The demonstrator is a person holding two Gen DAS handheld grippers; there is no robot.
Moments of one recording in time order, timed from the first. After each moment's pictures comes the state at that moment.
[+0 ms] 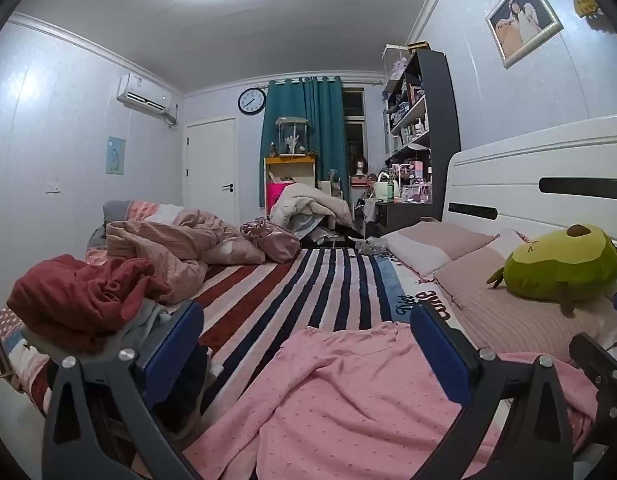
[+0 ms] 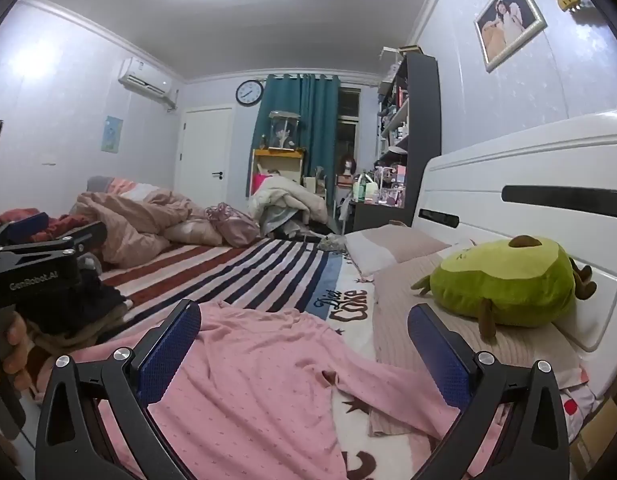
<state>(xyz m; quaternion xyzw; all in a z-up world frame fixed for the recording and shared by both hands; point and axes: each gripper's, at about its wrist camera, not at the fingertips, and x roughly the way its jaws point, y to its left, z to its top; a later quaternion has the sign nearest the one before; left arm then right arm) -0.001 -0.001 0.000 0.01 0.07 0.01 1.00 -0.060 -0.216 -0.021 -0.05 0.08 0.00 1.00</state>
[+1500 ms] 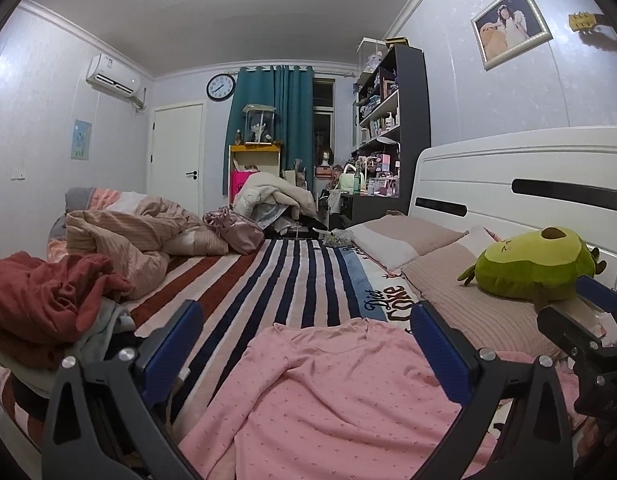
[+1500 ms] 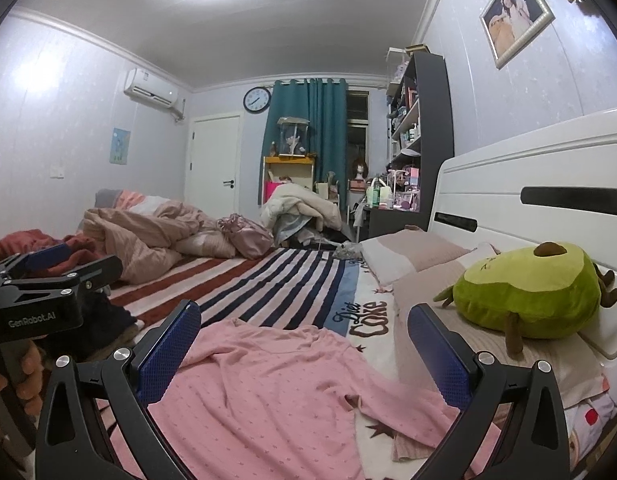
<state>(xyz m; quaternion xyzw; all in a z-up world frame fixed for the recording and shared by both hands) 0.032 0.015 0.004 -0.01 0.10 -0.08 0.99 -0.025 -0.199 -0.007 -0.05 0.07 0.02 1.00</state>
